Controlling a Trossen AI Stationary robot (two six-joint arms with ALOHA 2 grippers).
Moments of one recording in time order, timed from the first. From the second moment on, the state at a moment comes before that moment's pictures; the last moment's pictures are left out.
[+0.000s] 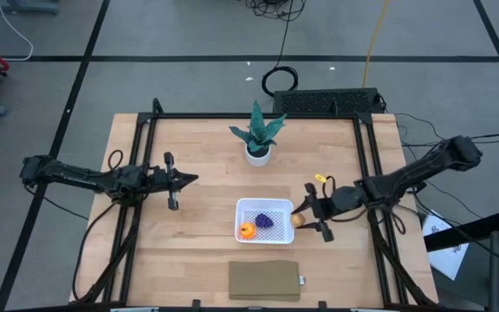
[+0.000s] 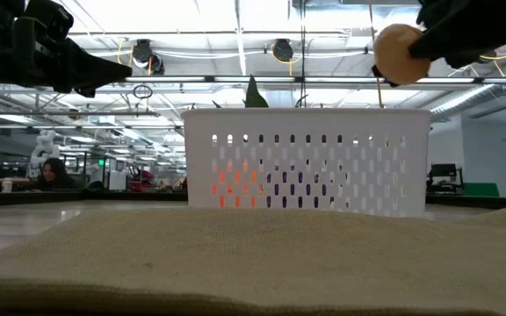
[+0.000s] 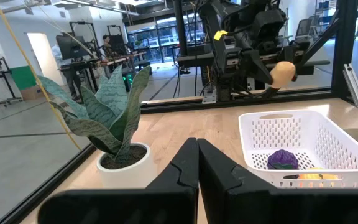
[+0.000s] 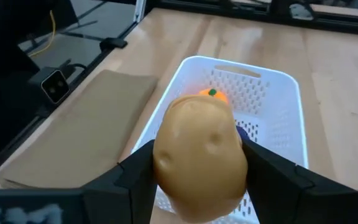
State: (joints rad) left arm -0.10 0.47 0.04 0.47 -0.24 0.16; right arm 0.35 1.06 0.47 0.13 0.05 0.04
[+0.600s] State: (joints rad) left arm -0.10 0.47 0.04 0.47 -0.25 0.15; right arm 0.21 1.35 0.69 -0.01 -0.13 -0.06
